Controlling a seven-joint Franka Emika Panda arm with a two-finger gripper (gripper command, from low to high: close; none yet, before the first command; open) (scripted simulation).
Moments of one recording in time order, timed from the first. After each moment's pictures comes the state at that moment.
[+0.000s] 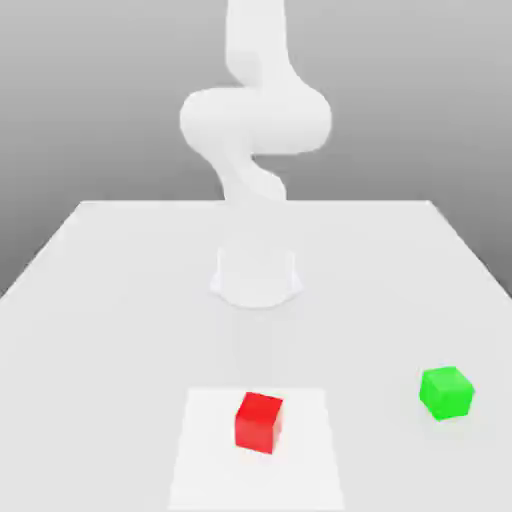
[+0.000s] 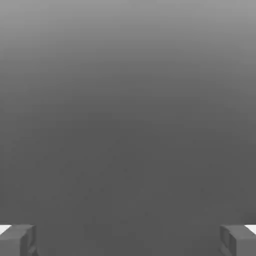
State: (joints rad) arm 0.00 -0.71 0.00 -2.35 0.02 2.35 0.82
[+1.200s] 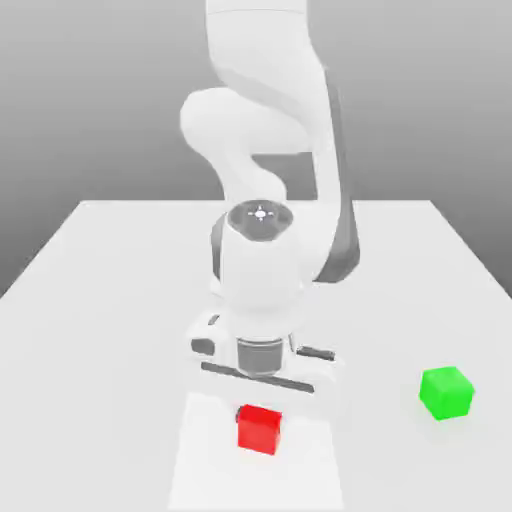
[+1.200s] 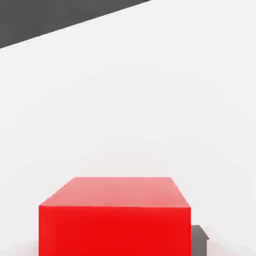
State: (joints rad) arm -0.02 0.20 0.02 -2.73 -0.02 2.93 1.12
